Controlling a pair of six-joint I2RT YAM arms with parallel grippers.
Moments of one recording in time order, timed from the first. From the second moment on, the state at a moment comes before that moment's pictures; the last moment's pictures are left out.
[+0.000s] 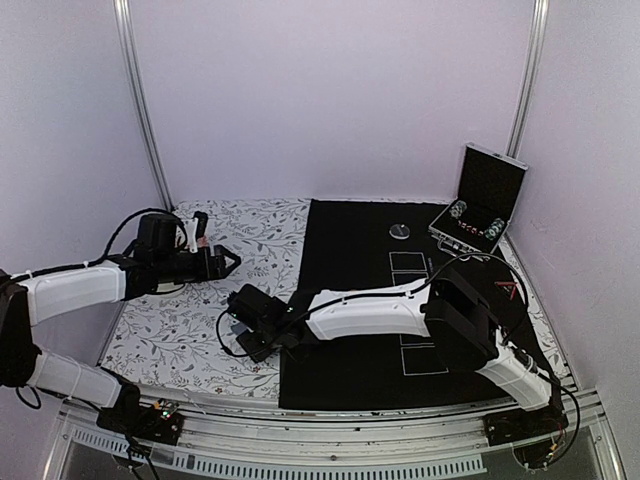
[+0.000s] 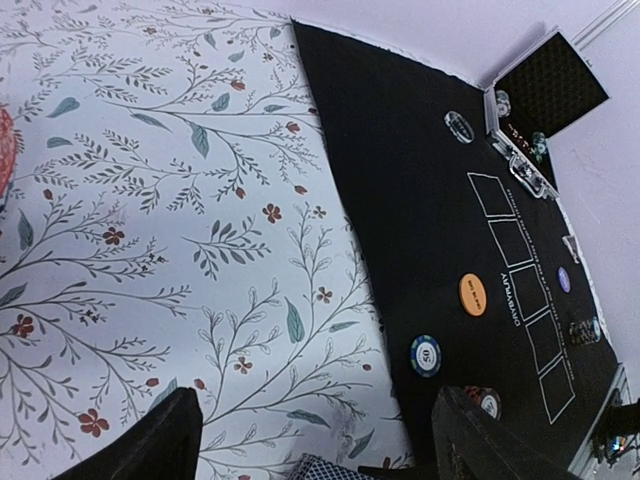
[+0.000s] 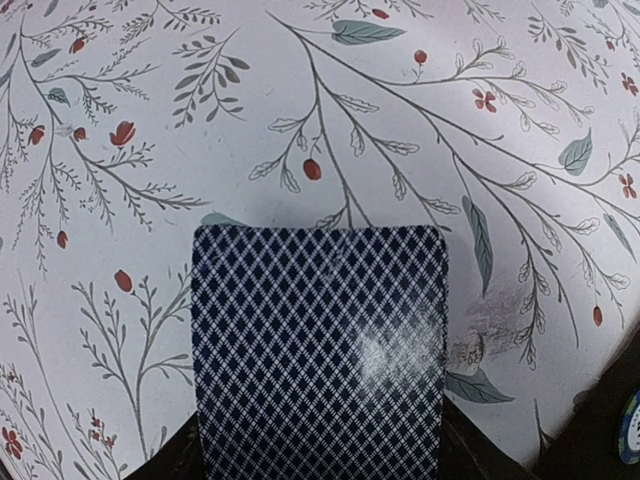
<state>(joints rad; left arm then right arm) -0.34 1.27 0.67 0.01 0.26 -0.40 1.26 2.49 2.03 -0.51 0.25 0.32</state>
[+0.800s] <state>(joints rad) -0.34 1.14 0.85 -0.20 0.42 -0.21 1.26 2.28 1.76 -0.45 0.11 0.07</state>
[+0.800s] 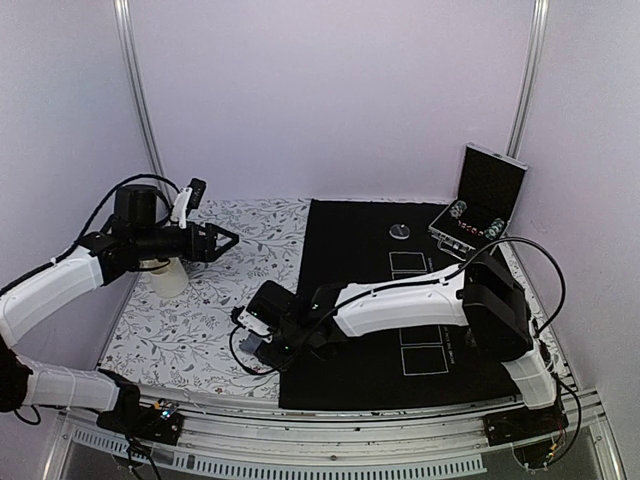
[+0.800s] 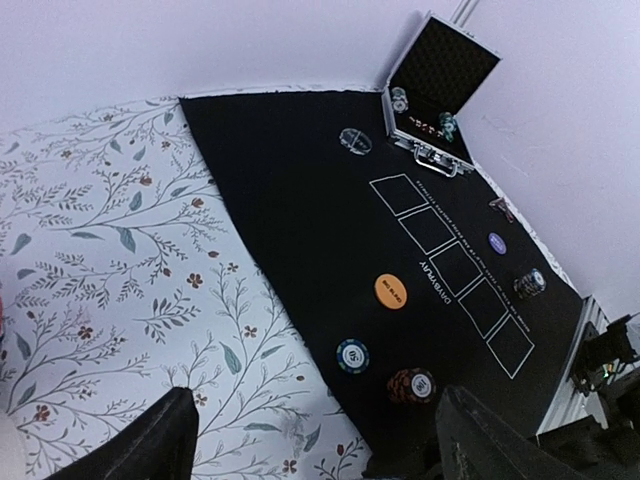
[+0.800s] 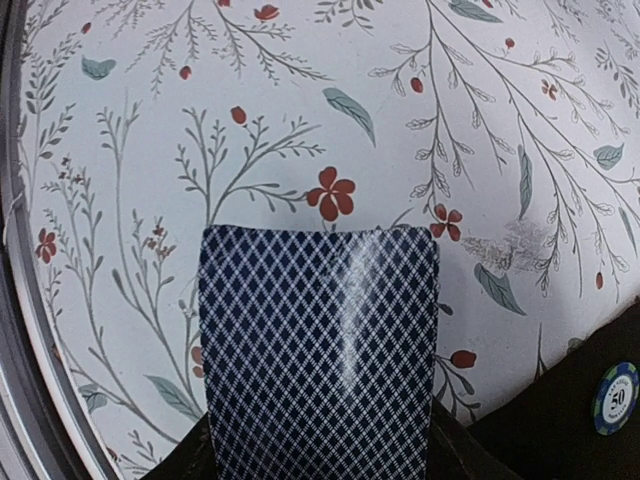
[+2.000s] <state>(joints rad) -0.73 1.05 0.87 -0.37 0.80 0.64 1.26 1.64 1.51 -0.71 0.04 -0.16</state>
